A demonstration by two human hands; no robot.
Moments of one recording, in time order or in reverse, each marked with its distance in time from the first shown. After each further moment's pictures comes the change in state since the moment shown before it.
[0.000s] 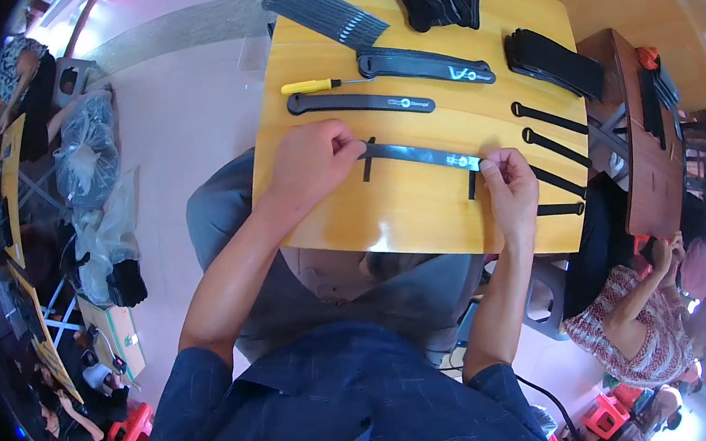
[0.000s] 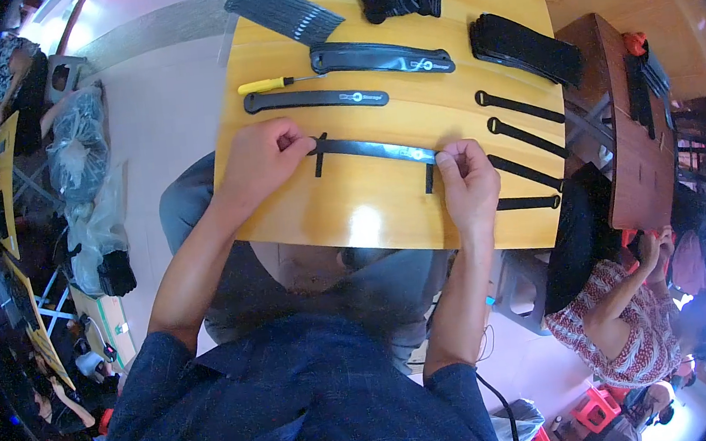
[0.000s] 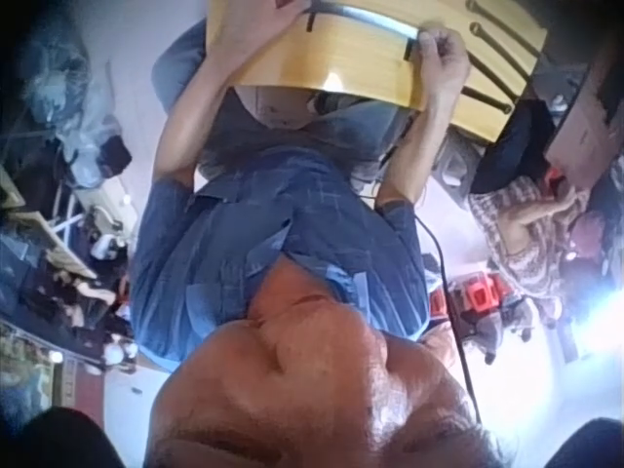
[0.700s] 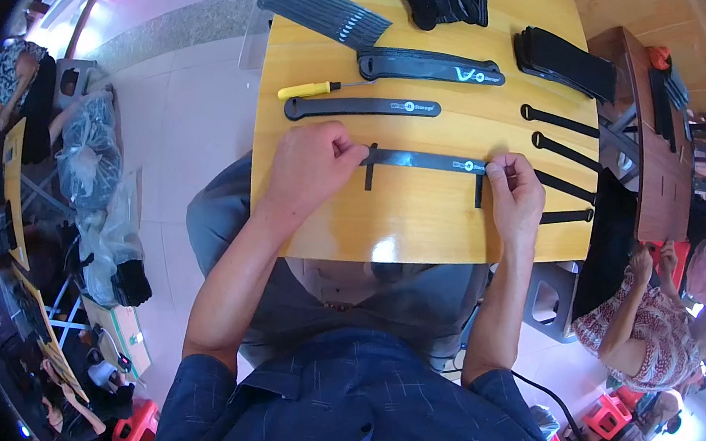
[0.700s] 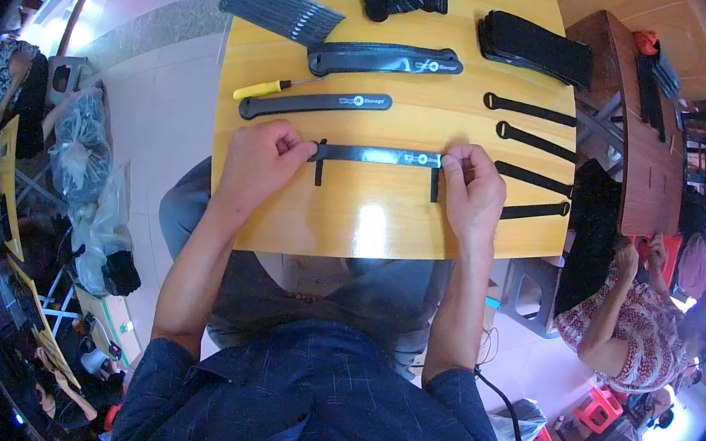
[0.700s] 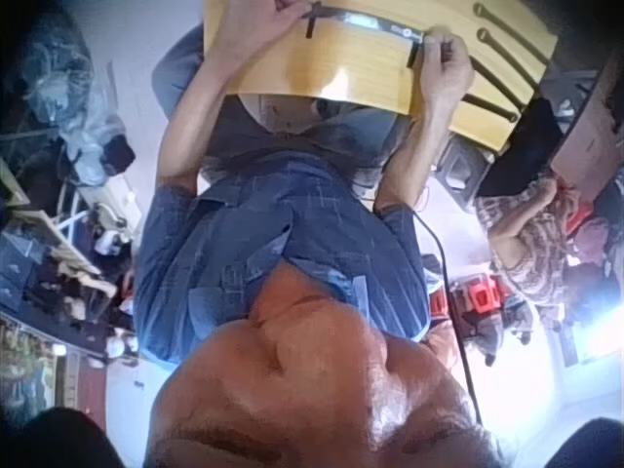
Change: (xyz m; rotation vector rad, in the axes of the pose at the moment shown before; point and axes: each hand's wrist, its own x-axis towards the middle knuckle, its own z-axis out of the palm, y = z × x) left_hand 0.008 -0.004 0.002 0.017 -0.018 -0.023; right_hand -0.001 -0.003 0.009 -0.159 0.119 -0.059
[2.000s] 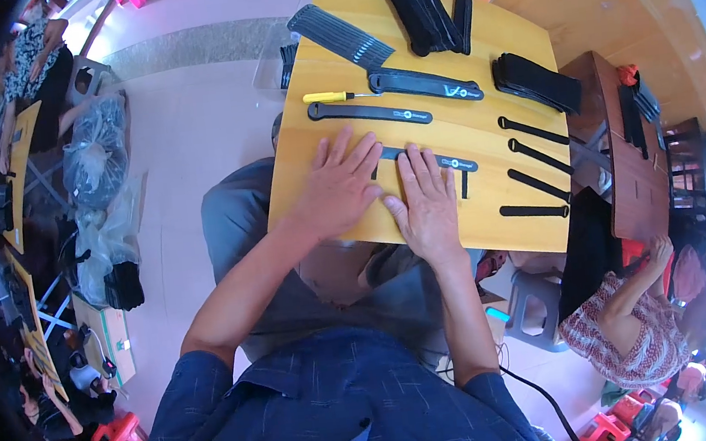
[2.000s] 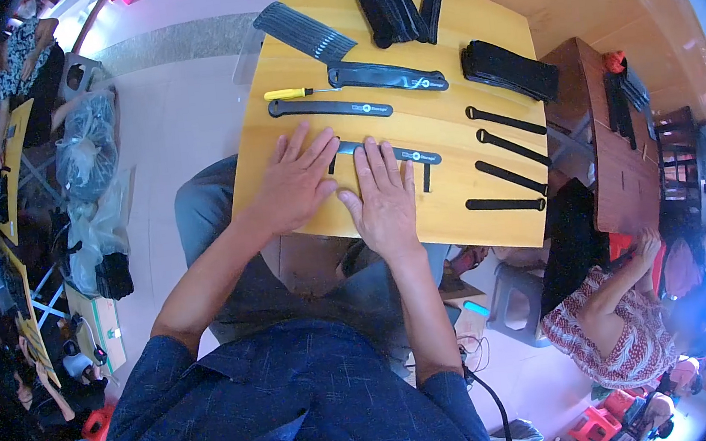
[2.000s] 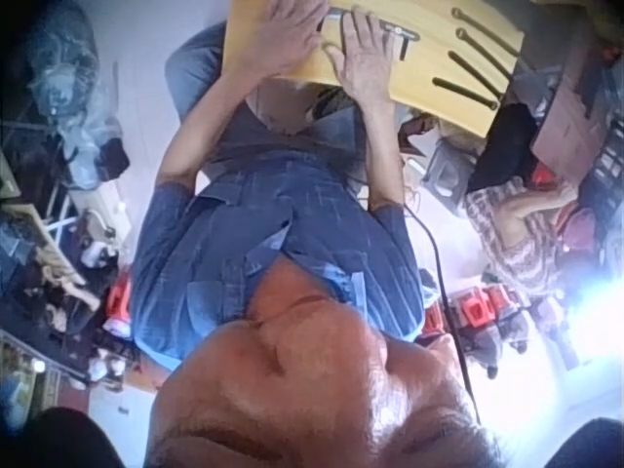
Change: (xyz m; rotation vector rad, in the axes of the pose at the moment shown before) left_hand -0.057 -0.015 0.021 0.542 -0.003 0.473; right_hand -0.069 -0.050 0.063 -0.671 -0.298 -0.558
